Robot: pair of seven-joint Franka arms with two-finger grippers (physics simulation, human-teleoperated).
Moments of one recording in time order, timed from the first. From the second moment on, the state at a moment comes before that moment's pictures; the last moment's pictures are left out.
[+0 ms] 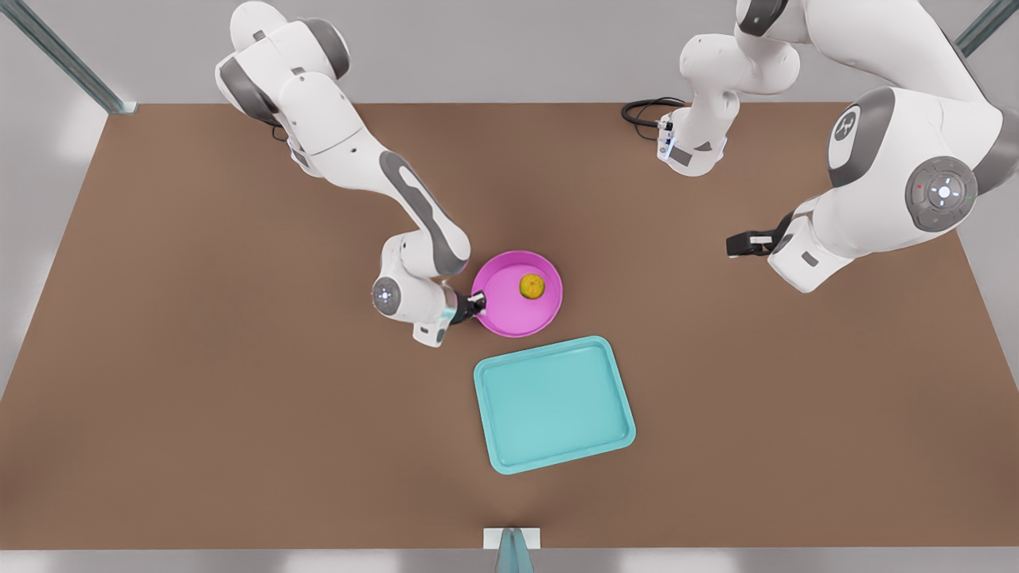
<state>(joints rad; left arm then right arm) -0.21 0.28 0.05 -1.16 -0.11 1.16 -0.24 0.57 0.65 0.06 -1.79 0.78 2.40 -0.37</state>
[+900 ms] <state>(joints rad) -0.21 0.31 0.08 -1.12 -0.12 1.25 -0.24 0.47 1.15 0.03 -0.95 0.78 2.40 -0.30</state>
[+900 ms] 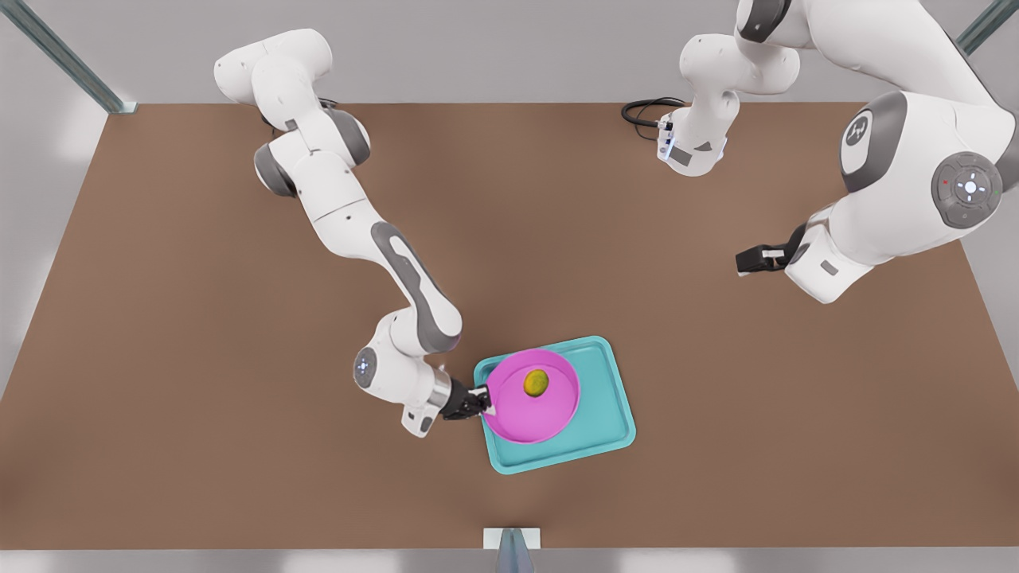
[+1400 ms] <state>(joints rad) -0.21 0.32 0.08 -1.12 -0.12 1.26 -0.25 0.46 0.86 0.04 -1.28 0.71 2.38 -0.22</state>
